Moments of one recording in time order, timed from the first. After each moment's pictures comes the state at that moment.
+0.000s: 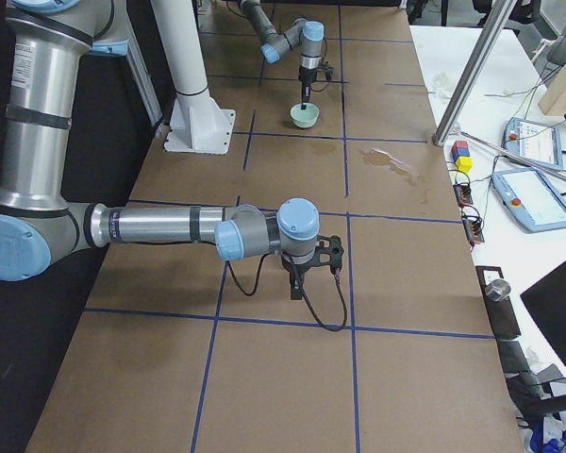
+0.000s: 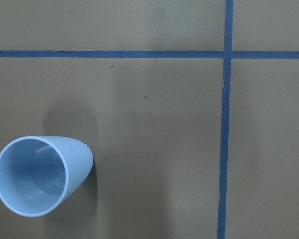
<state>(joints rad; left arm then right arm) -0.56 -2.20 -1.55 -1.86 -2.07 -1.33 1.42 -1.77 1.82 -1.40 2.42 0.22</state>
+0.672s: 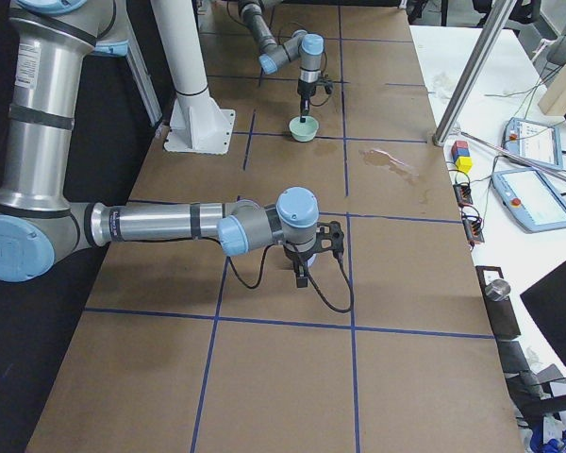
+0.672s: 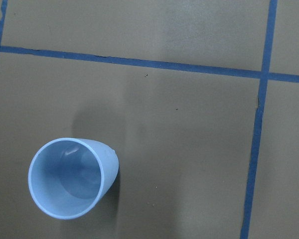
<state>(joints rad) -0.53 -2.30 -1.47 -1.86 -2.06 -1.35 1.38 -1.78 1.83 -1.30 2.42 0.23</state>
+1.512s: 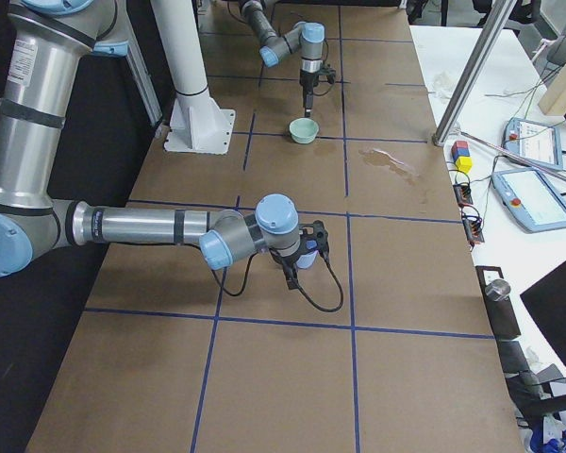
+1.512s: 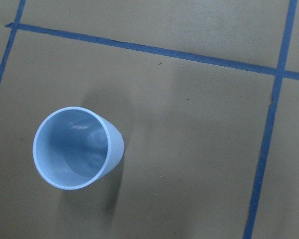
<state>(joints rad) -0.58 -2.24 -1.59 -1.86 -2.06 -1.37 1.34 -1.88 1.83 -1.07 2.41 0.24</state>
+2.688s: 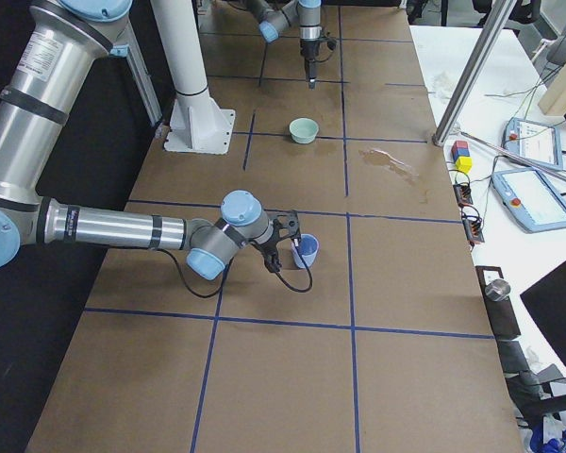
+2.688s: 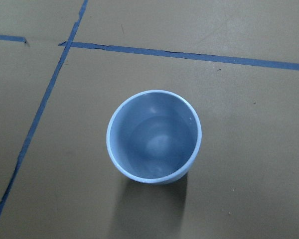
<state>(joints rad) -0.66 -2.06 -1.84 -1.86 -2.06 -1.41 0.96 -2.04 1.81 -0.36 2.02 0.81</state>
